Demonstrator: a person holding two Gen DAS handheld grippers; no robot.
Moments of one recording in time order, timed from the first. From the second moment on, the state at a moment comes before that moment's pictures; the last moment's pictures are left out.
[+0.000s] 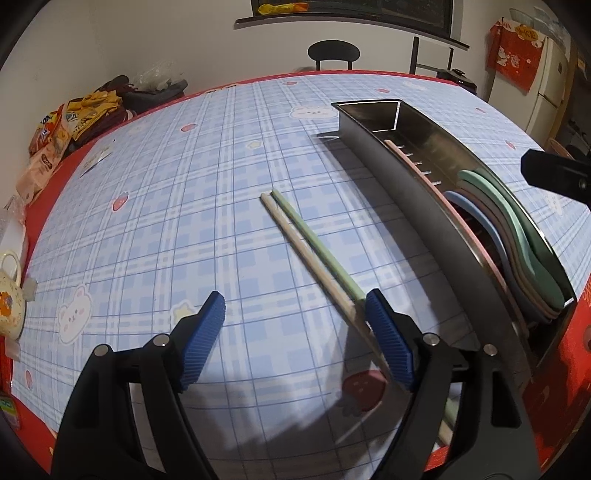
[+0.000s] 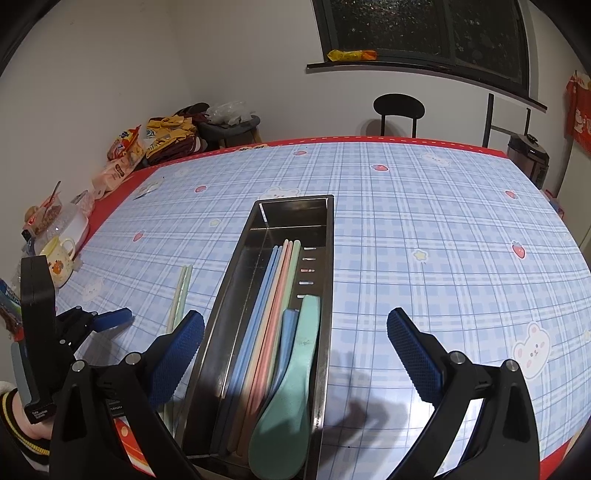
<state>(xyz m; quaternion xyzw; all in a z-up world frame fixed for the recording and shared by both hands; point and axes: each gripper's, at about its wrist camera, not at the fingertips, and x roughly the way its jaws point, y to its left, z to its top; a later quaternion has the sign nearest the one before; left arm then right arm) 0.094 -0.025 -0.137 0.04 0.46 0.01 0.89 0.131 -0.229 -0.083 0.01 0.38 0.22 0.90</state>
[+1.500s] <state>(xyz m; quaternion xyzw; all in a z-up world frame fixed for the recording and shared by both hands) 0.059 0.100 -0.140 -0.01 0.44 -0.03 0.90 0.093 -0.107 -0.080 -0.12 0.43 0.31 0.84</state>
